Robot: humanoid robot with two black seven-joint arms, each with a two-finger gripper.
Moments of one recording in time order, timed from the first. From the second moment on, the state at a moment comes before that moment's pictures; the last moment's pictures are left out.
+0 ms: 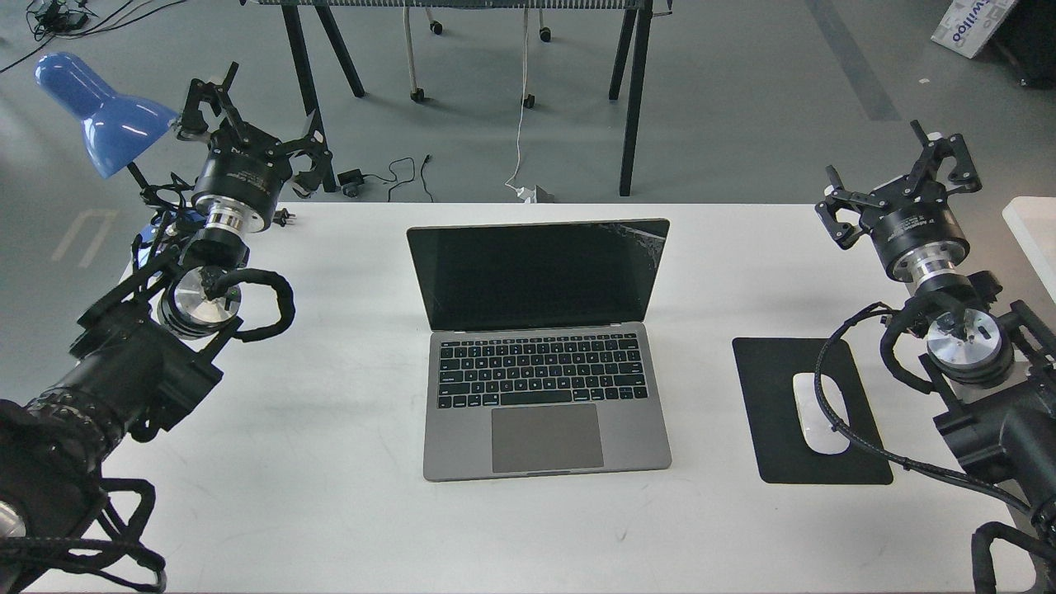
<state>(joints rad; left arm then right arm) -0.82 0.21 -0.80 -0.48 -0.15 -0.49 -0.43 0.56 -0.29 1.23 0.71 -0.08 0.33 0.16</state>
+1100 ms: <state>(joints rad) -0.82 0.21 -0.80 -0.48 -0.15 -0.49 -0.43 0.99 0.00 0.74 0.42 -0.09 0.27 0.15</state>
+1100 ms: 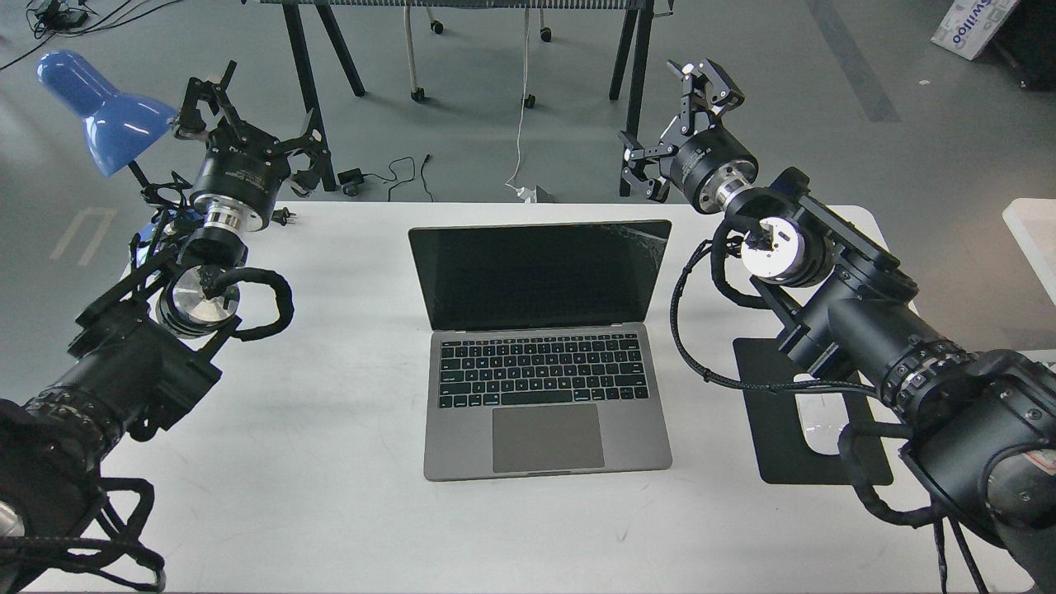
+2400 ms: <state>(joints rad) -0.82 0.21 -0.80 -0.48 -0.15 -0.49 -0.43 0.71 -0.27 0.54 1.07 -0.09 0.25 0.10</state>
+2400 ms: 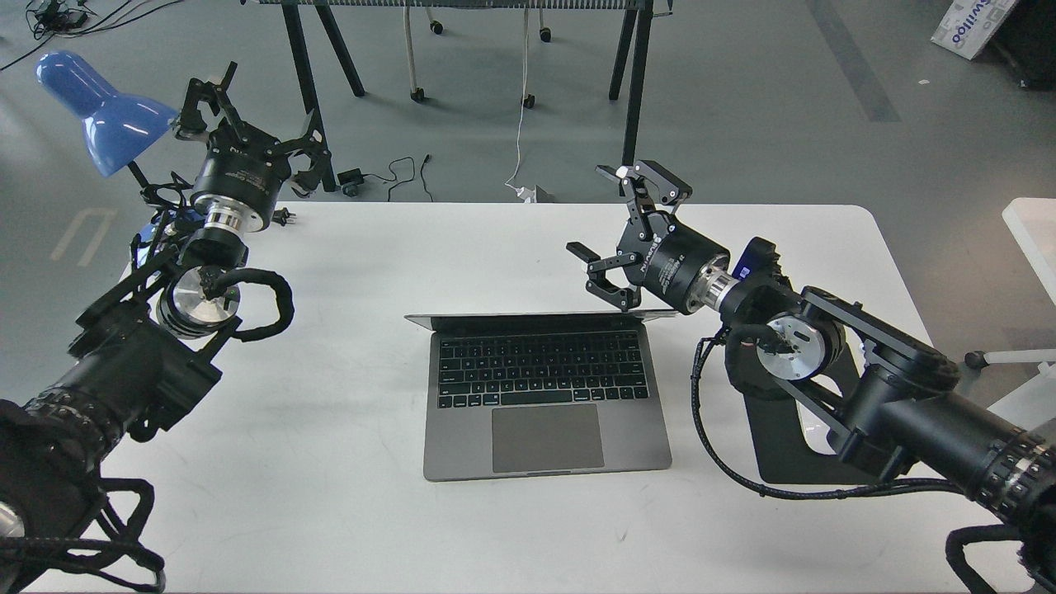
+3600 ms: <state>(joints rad) -0.82 0.21 -0.80 -0.48 -0.15 -0.49 -0.43 0.47 -0.28 0.42 1.05 -0.16 0.25 0.11</state>
